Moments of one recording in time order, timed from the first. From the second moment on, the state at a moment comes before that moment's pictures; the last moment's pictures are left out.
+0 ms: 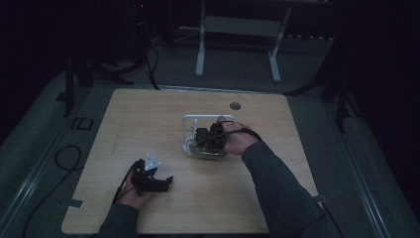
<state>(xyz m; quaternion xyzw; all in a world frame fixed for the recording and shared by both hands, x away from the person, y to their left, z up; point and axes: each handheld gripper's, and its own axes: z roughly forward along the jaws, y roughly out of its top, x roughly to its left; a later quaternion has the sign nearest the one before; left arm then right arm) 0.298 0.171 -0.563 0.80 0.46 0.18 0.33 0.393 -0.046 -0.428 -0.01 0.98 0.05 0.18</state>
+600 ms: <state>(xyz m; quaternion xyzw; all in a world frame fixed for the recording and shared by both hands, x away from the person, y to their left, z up) 0.298 0.171 -0.563 0.80 0.46 0.18 0.33 0.400 -0.041 -0.435 -0.03 0.98 0.03 0.20</state>
